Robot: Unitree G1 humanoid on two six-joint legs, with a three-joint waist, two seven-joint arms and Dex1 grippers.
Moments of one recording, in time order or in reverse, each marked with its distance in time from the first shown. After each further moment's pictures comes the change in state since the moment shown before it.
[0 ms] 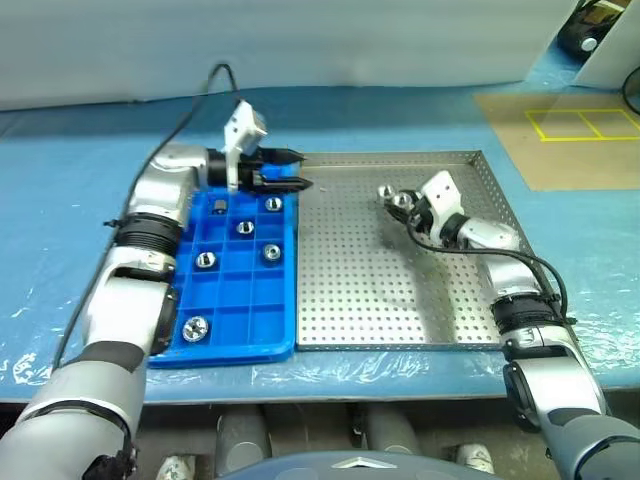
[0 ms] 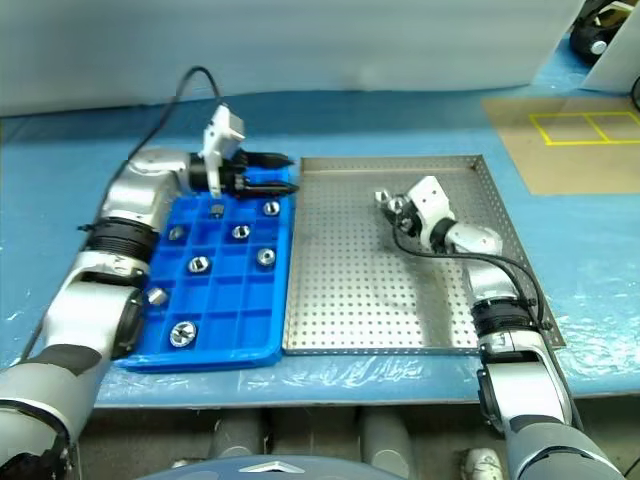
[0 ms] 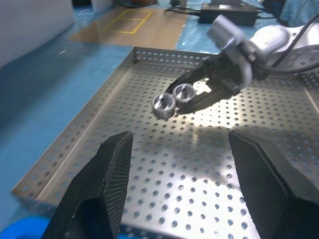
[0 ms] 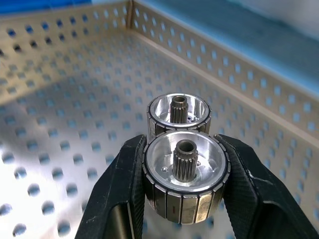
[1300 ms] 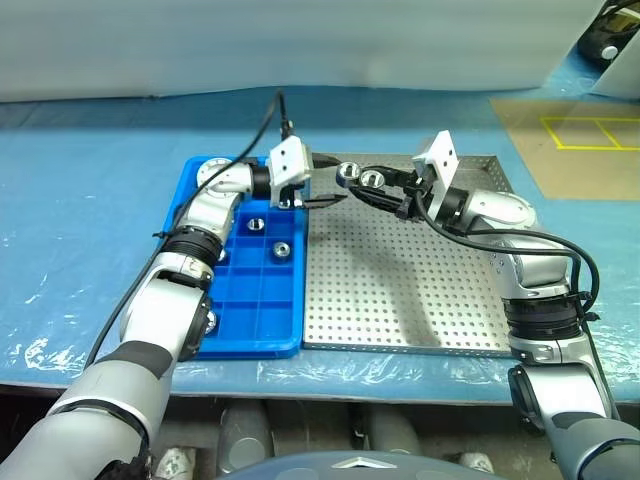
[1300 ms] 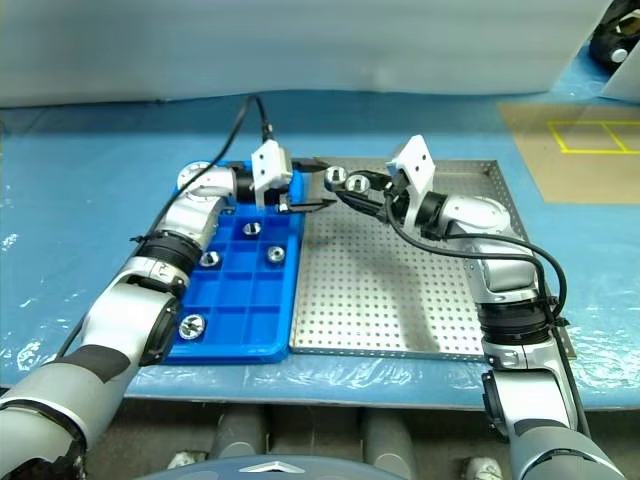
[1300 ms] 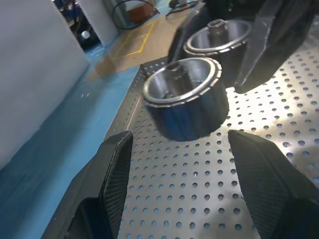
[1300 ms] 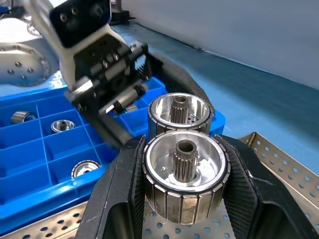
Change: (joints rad) left arm -0.004 -0.199 -0.110 0.216 0.189 -0.653 0.195; right arm 0.049 -0.019 -0.015 -0.586 0.298 0.499 0.167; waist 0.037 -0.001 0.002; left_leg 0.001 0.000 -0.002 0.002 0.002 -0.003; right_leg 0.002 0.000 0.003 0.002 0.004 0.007
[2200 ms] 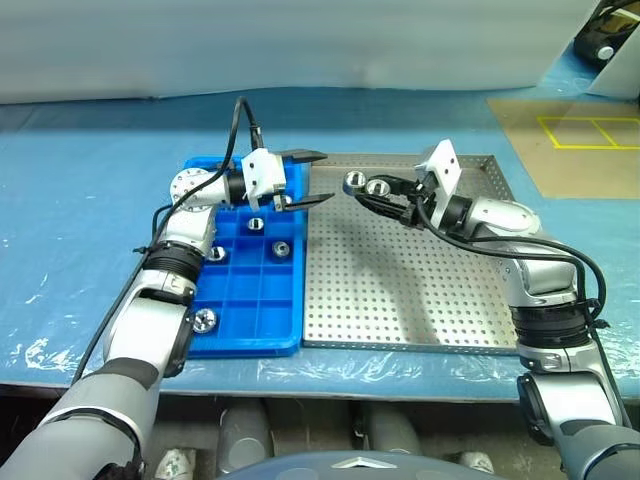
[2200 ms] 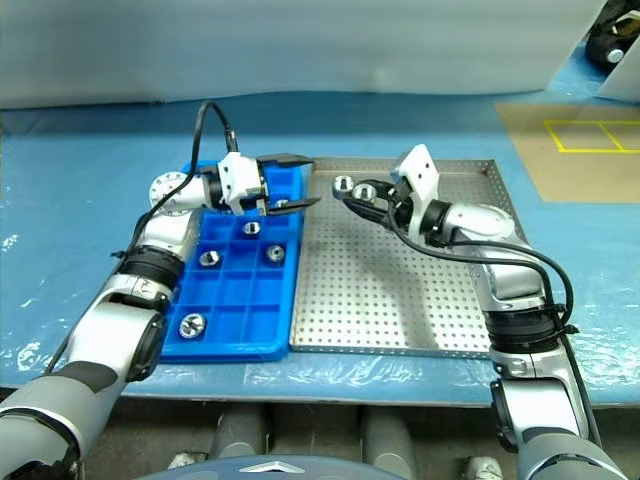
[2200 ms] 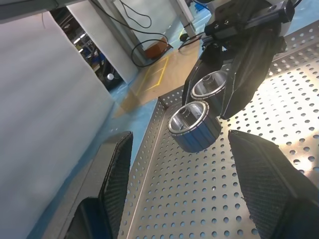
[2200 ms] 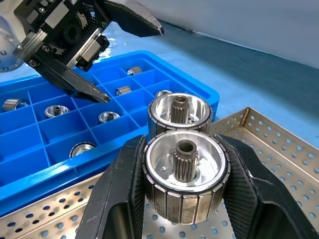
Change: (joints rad) left arm 0.121 0.066 0.029 -0.177 -0.135 -0.125 -0.049; right arm 0.026 -0.033 0.011 -0.010 0.008 0.034 -0.037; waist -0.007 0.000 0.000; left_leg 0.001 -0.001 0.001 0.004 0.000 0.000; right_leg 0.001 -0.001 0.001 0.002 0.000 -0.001
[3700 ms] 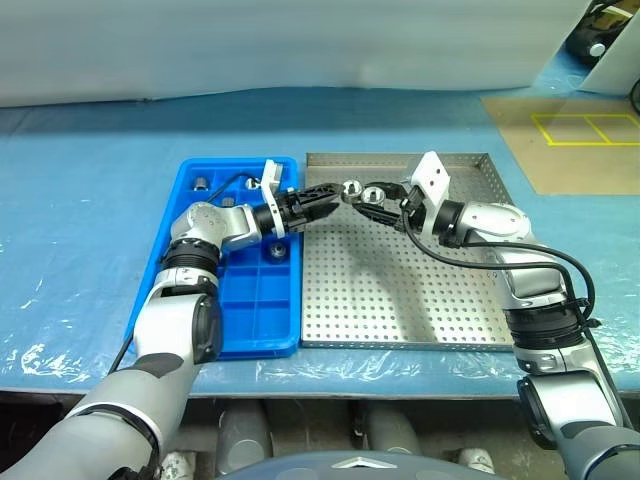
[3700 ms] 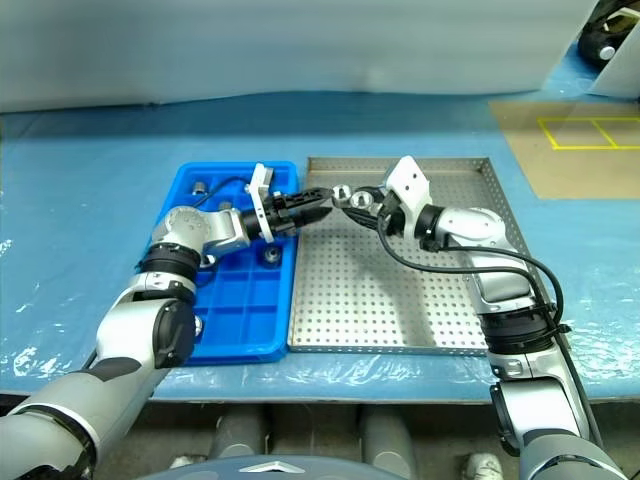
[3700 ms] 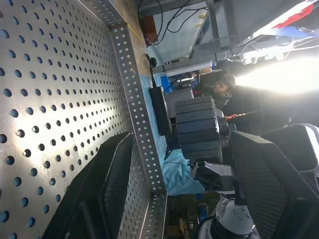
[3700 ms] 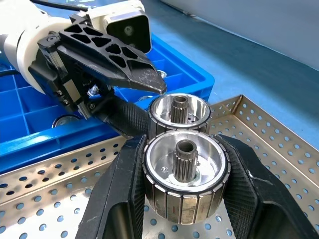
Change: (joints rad) left arm -0.057 -0.177 0.431 0.085 -0.564 1.754 0.389; right arm 0.015 -0.007 0.059 0.032 -0.112 -0.108 0.009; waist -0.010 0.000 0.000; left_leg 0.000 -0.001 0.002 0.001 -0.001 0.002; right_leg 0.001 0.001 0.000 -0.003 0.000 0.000
